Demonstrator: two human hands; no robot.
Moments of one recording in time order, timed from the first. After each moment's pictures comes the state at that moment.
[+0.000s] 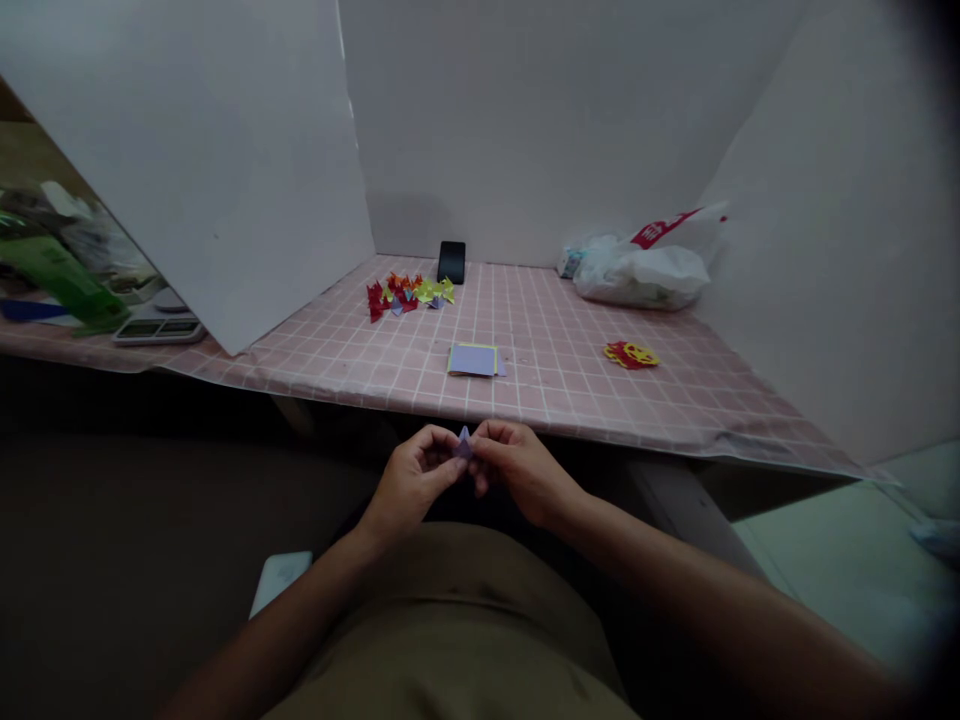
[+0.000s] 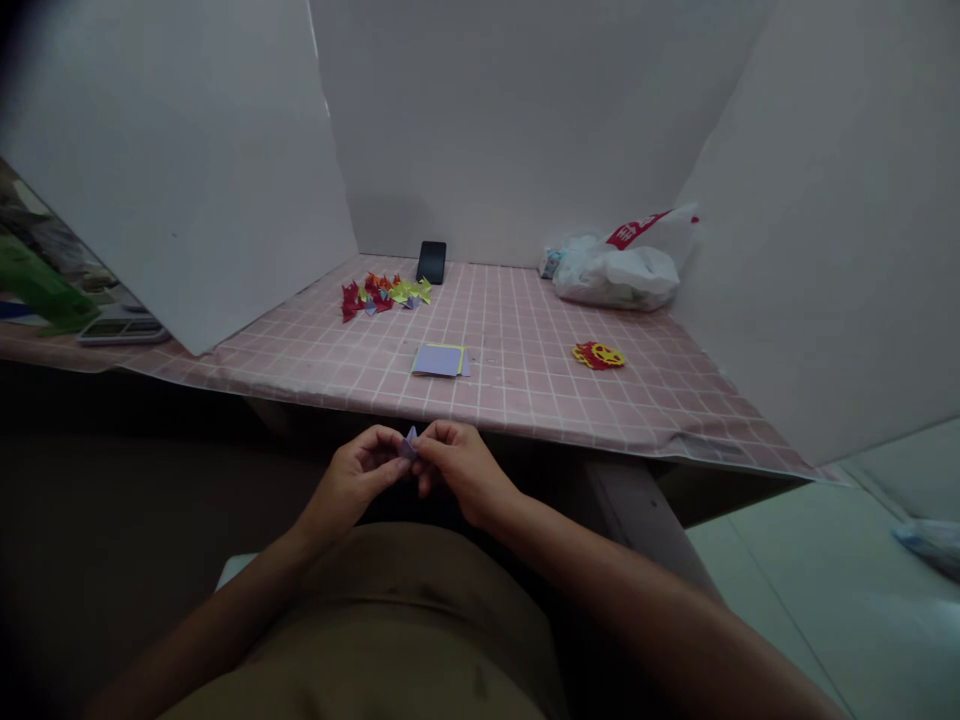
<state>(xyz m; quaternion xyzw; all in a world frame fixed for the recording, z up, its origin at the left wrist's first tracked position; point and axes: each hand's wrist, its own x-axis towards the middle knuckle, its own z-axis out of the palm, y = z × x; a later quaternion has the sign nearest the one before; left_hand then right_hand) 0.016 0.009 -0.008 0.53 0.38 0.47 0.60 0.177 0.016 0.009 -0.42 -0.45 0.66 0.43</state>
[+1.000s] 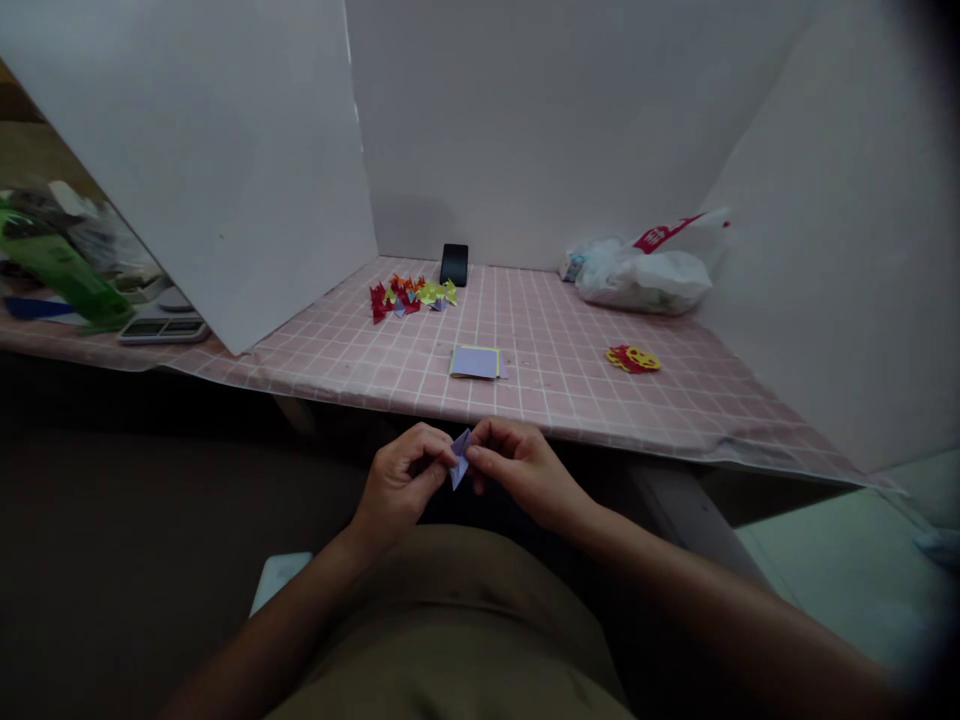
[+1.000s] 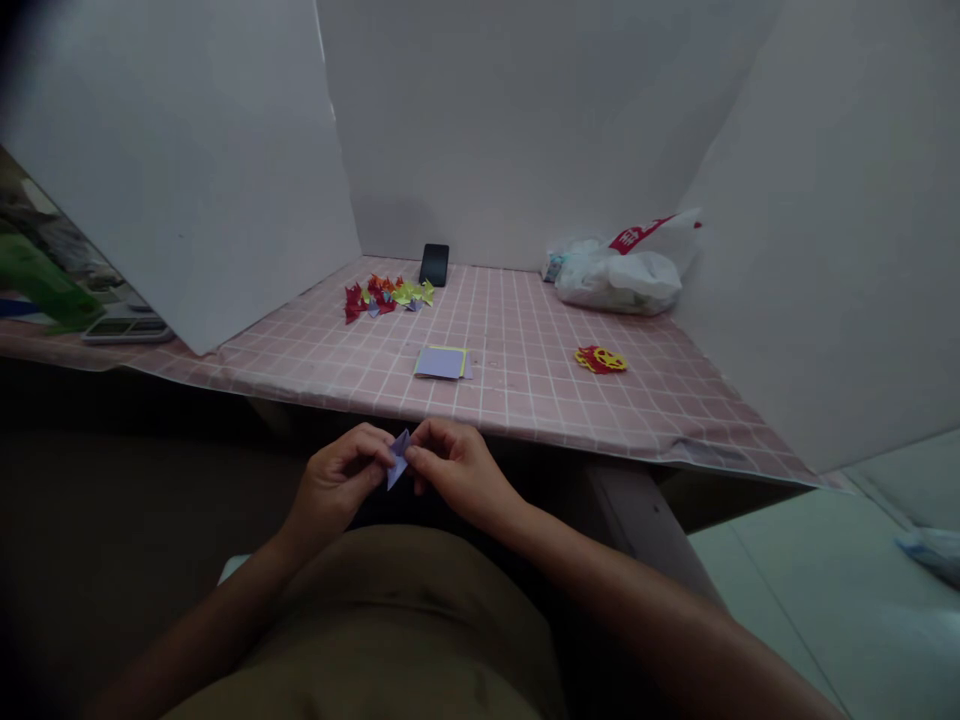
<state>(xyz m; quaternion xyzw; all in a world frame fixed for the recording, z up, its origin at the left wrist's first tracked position) 0.002 0.003 0.004 0.66 0.34 0.53 0.41 0.181 0.010 0.023 -0.39 -0.59 0.57 0.42</state>
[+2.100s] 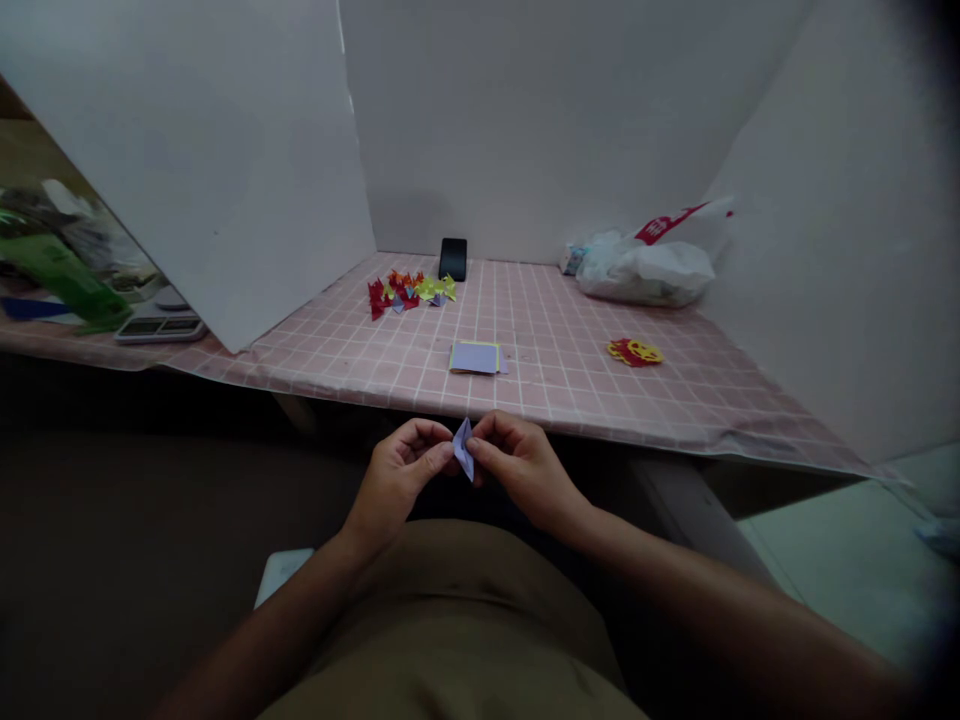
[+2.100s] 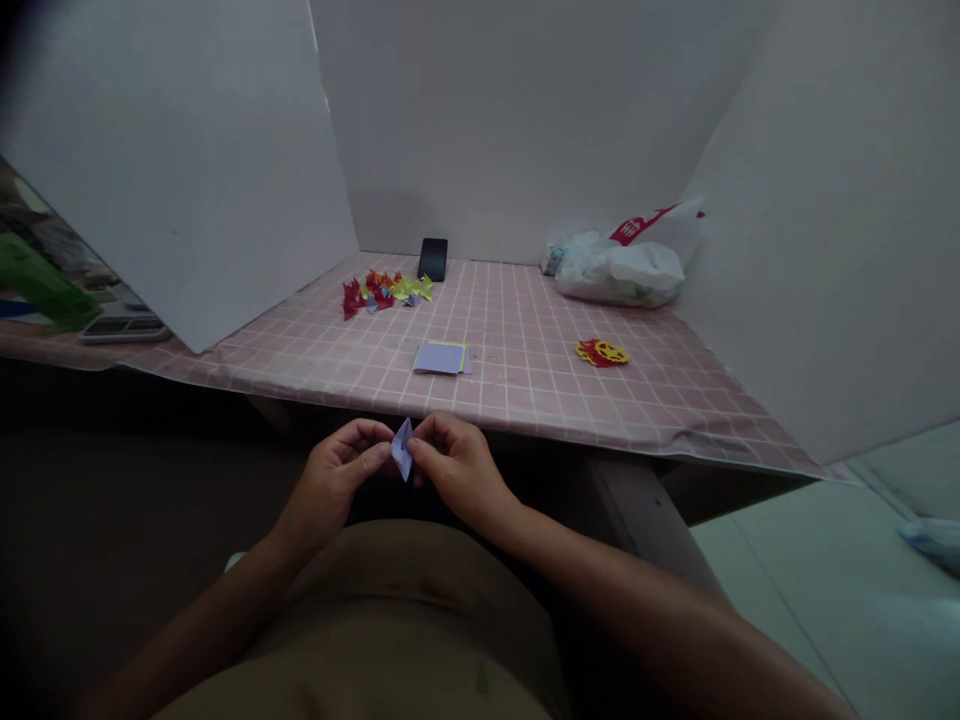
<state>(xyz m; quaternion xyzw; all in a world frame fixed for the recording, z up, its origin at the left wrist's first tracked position) 0.007 0.004 0.006 0.49 0.40 0.51 0.58 0.175 0.006 0.021 -0.42 -0.58 0.53 0.46</state>
